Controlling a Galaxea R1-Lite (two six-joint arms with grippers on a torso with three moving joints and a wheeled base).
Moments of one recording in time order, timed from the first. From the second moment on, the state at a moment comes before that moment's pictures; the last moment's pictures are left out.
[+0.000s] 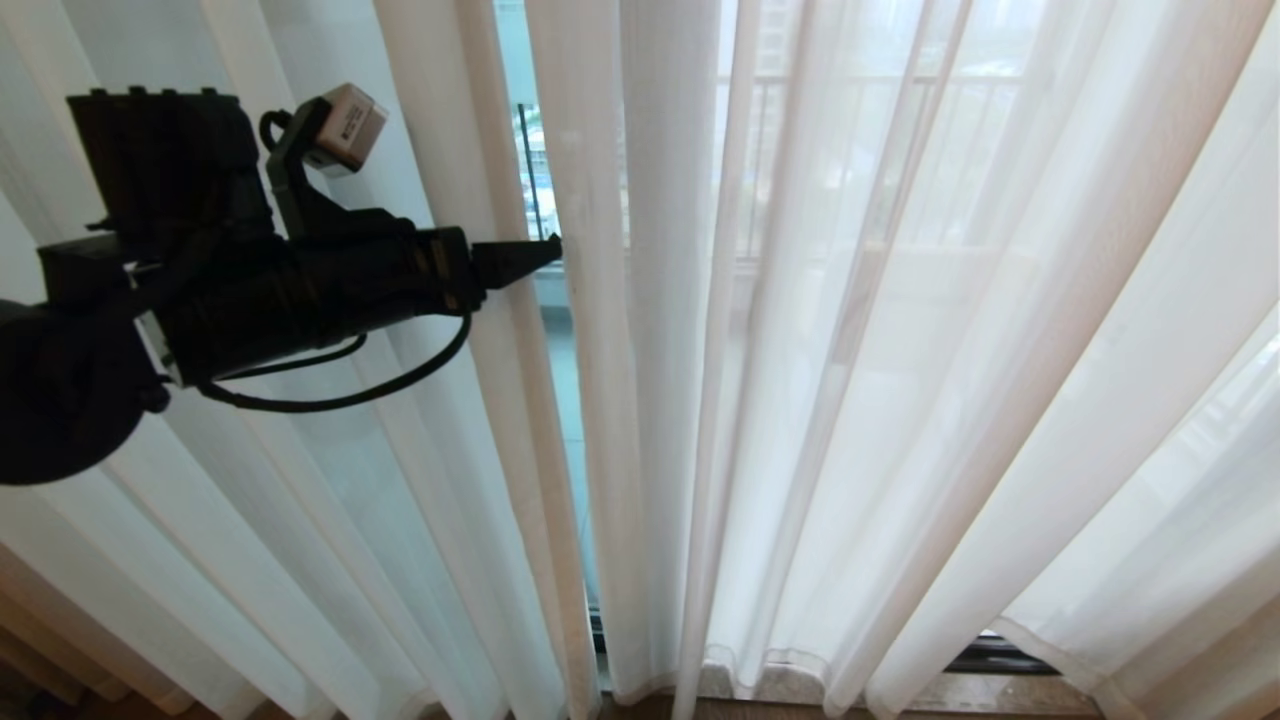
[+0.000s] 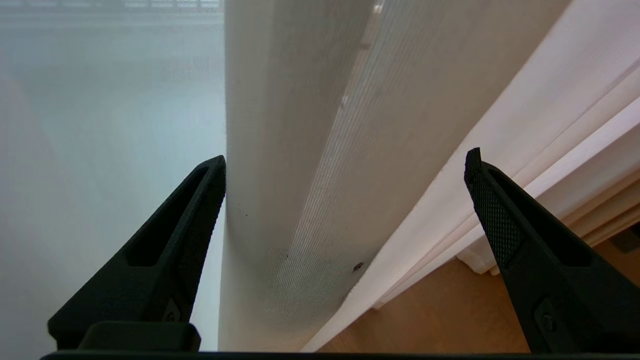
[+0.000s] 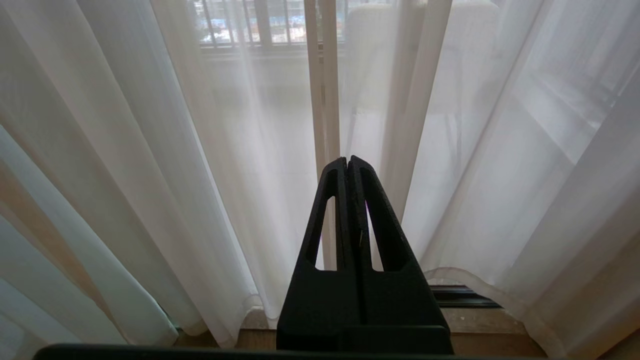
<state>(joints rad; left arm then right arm) -0.36 1.60 -1.06 -0.45 -0.28 -0.20 -0.01 0.00 0.00 -0.07 -0.04 0.04</state>
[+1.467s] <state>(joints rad) -0.36 1.63 -1.07 -0.45 -0.20 -0.23 -0.01 0.00 0.00 -0.07 -0.03 0.04</state>
